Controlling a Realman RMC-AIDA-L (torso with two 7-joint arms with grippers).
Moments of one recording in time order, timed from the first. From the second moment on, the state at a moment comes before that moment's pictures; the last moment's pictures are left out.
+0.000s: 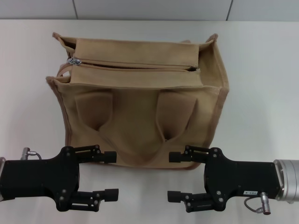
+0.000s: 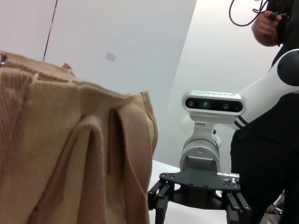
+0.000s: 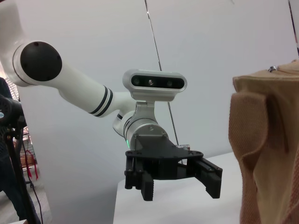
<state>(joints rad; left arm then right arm) -0.37 -1.99 0.82 0.44 1.93 1.91 -1.05 0.51 2.09 -0.85 -0.19 -1.90 -1.71 0.82</state>
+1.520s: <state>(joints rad) -0.27 -2.05 0.68 0.41 1.26 1.89 -0.86 0.51 2.09 -0.85 -0.19 -1.90 -1.68 0.83</state>
